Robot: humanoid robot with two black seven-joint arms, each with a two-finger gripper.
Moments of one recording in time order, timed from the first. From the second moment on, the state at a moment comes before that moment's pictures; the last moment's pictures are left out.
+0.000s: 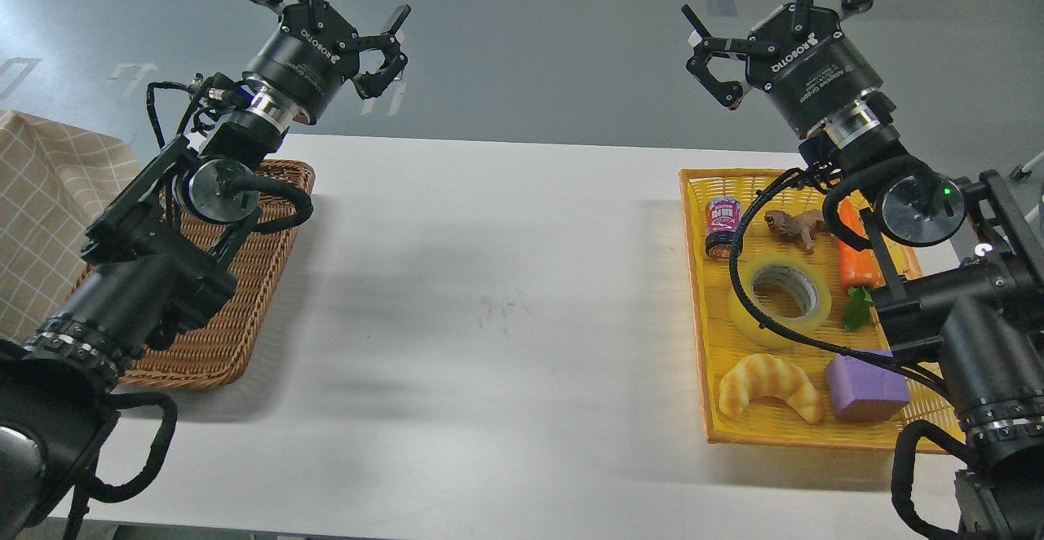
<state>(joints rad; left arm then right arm) -0.77 0.26 -1.09 -0.81 0.21 -0.49 -0.18 0.71 -0.06 1.42 0.96 -0.18 0.49 -0.25</state>
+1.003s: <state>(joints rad) -0.77 0.25 -1.09 -0.82 0.21 -0.49 -0.19 0.70 -0.05 1.42 0.97 -0.18 0.49 -0.25</state>
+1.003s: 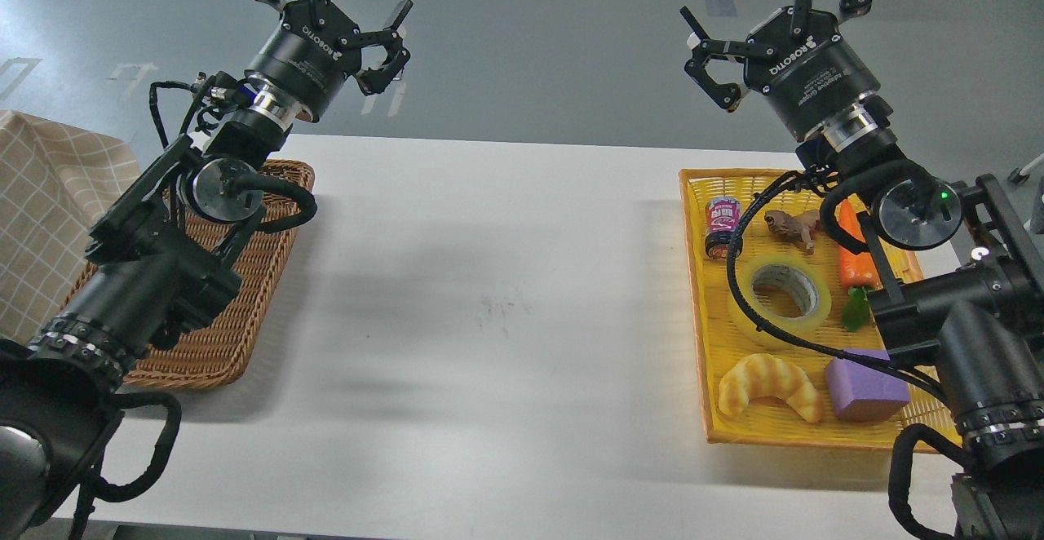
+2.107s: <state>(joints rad) -0.77 0.25 -1.10 -0.81 0.21 -0.49 -0.19 0.70 -0.06 1.42 0.97 -0.18 0.49 -0.25</state>
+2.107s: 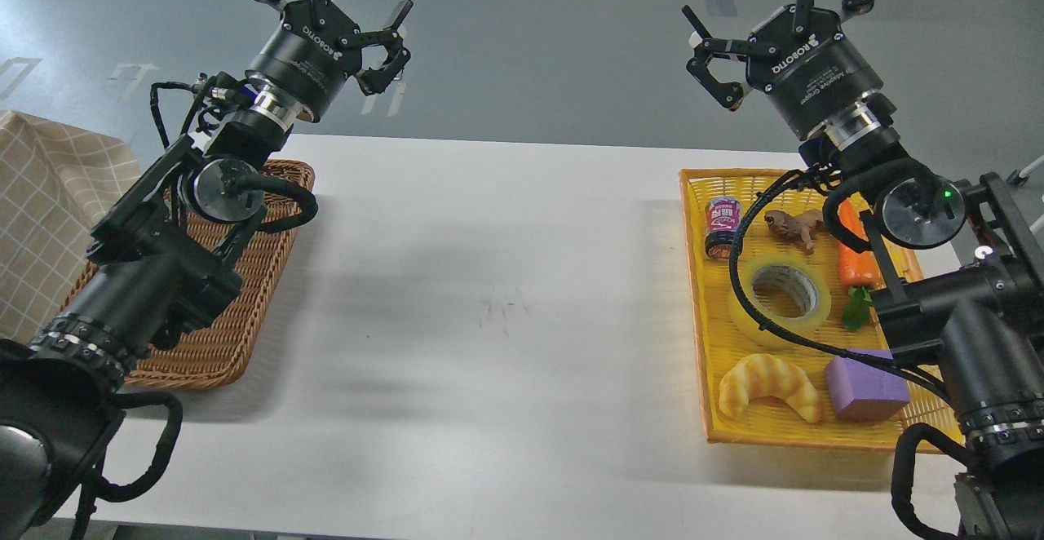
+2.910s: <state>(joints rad) -0.78 0.25 -1.09 -0.82 0.21 -0.49 -0.19 0.70 -0.17 1.41 0.98 -0.20 0.49 -0.24</state>
